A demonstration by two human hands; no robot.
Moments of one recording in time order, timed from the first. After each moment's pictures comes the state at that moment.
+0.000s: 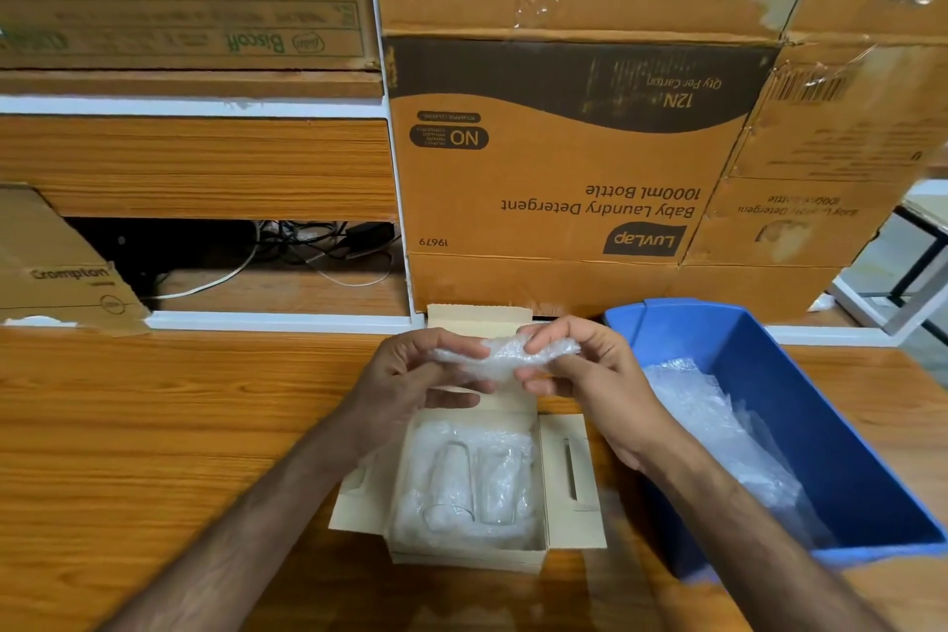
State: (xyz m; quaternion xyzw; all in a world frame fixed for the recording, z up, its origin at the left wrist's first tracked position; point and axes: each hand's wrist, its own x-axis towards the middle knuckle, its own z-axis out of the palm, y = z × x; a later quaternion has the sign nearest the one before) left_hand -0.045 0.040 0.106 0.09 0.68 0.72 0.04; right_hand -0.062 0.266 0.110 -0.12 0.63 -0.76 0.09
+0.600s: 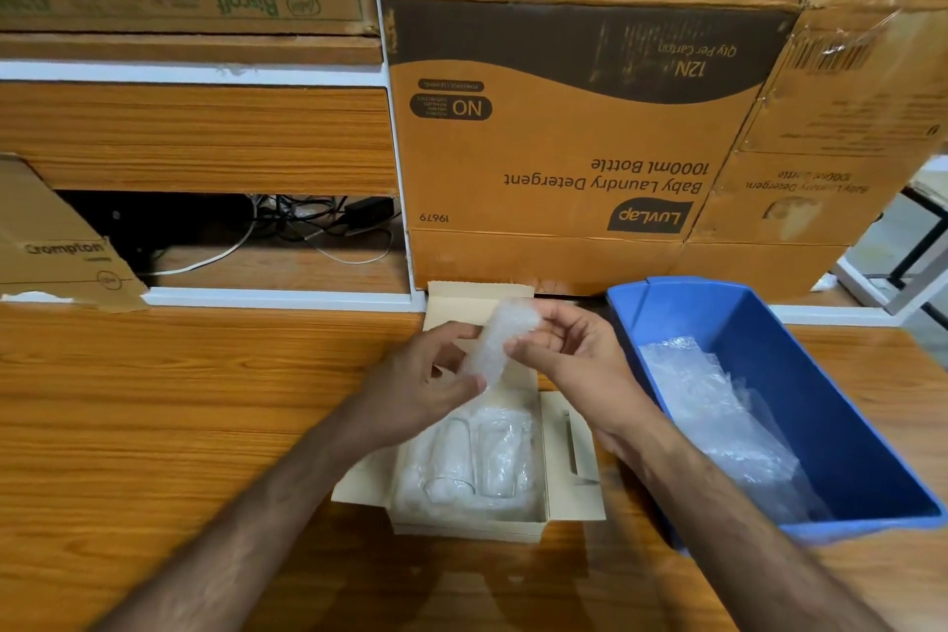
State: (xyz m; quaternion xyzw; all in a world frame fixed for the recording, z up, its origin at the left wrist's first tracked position) left_hand -0.048 0.031 0.073 0.12 0.85 0.51 0.08; right_hand -0.063 0.248 0.093 -0.07 0.67 -0.74 0.06
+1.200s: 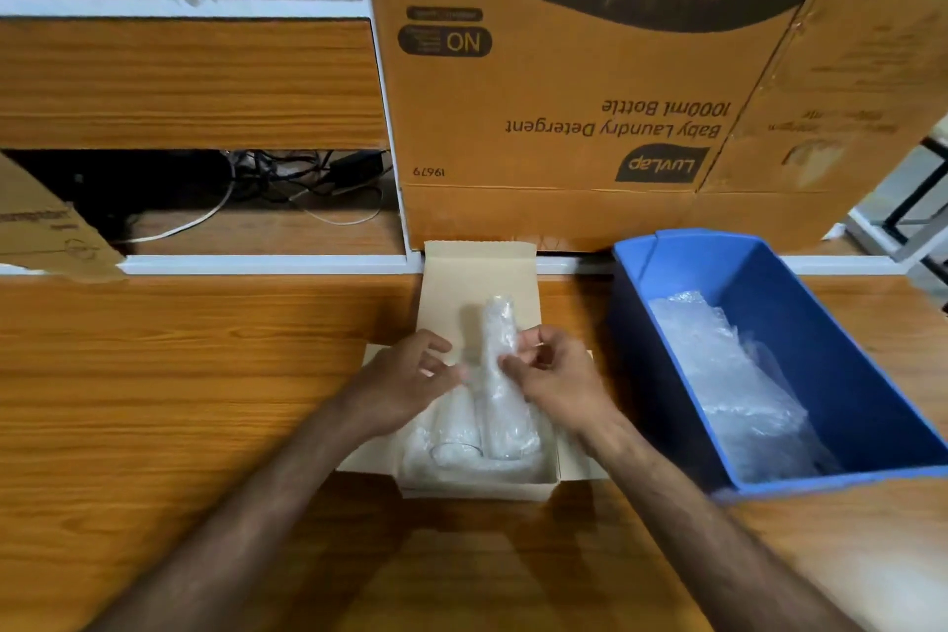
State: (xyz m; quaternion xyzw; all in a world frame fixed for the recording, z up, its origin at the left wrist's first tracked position) left_hand -0.053 0.016 0.028 0.01 0.89 0.42 0.17; right_hand -0.058 0.225 0.022 0.05 0.79 -0.60 0.09
